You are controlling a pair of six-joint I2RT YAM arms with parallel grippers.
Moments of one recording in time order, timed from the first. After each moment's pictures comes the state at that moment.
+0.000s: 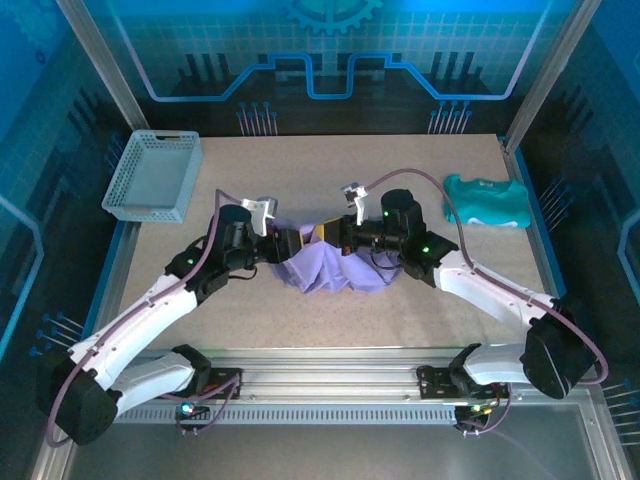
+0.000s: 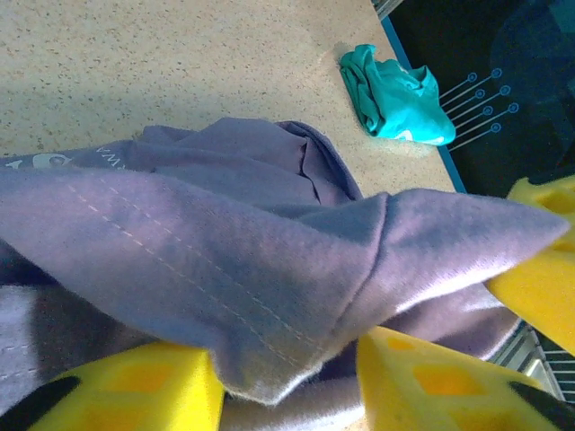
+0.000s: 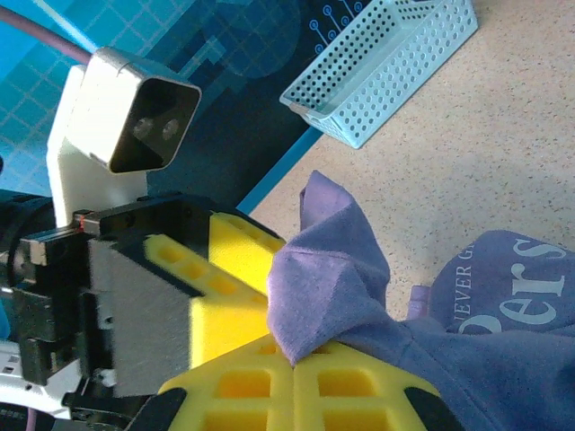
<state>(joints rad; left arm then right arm) -0.51 1.05 0.82 -0.30 0.26 -0.61 0.64 1.30 0.91 0.09 -0.53 0.50</state>
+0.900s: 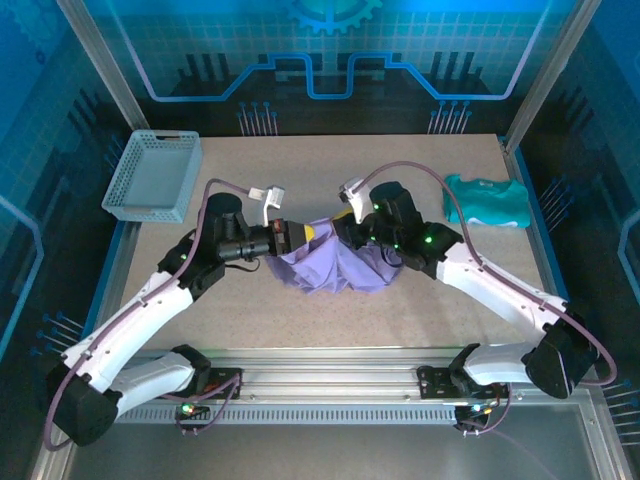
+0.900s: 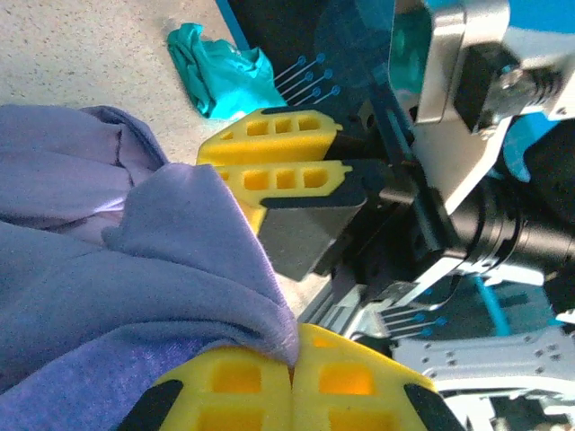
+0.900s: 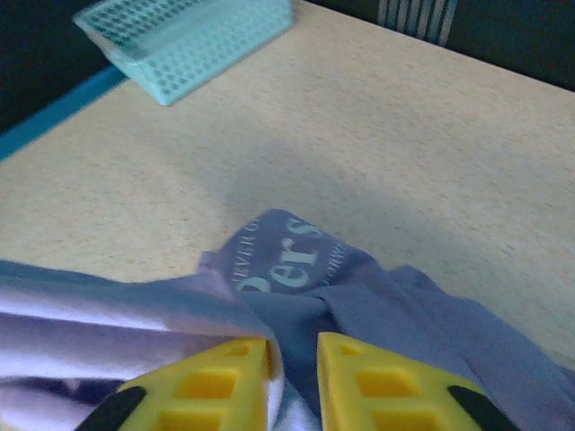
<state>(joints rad) -0.51 1.04 0.91 -0.19 0.58 -0.80 0.70 1.30 1.11 -0.37 -0.03 0.08</state>
